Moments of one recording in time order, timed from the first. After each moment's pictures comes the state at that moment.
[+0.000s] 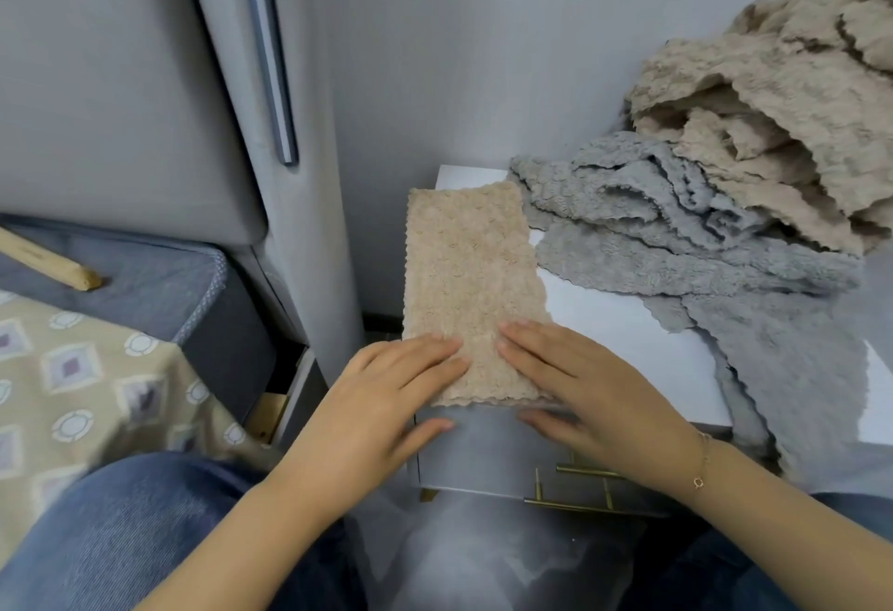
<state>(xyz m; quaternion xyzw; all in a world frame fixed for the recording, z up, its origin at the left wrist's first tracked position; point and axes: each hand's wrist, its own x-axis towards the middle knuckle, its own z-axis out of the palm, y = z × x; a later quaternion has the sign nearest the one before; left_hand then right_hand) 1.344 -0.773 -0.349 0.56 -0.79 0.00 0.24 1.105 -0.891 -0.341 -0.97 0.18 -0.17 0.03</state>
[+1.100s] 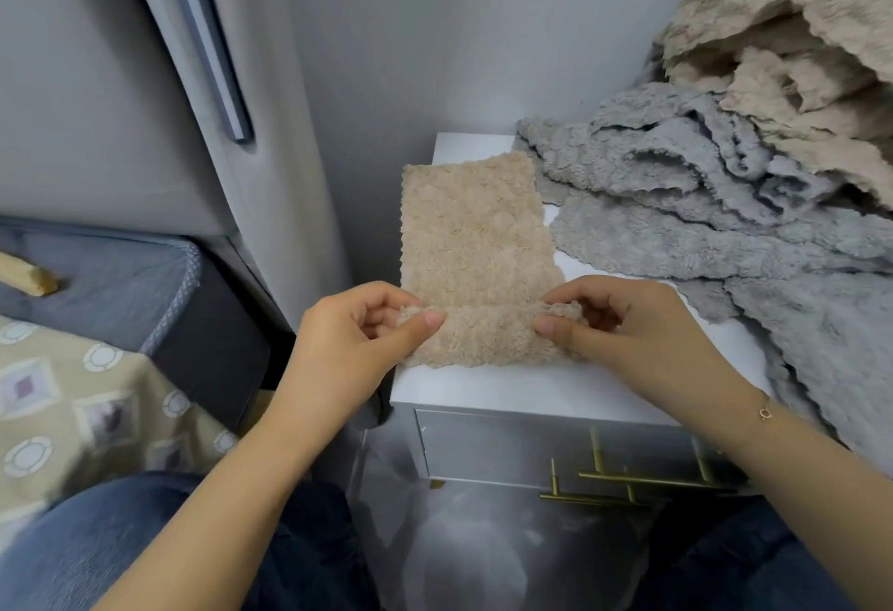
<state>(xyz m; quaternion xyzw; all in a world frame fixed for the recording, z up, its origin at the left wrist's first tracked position) 1.353 -0.817 -0.321 0.67 -0.46 -0.32 0.50 1.126 -0.914 -0.310 -0.74 0.43 -0.28 0.43</state>
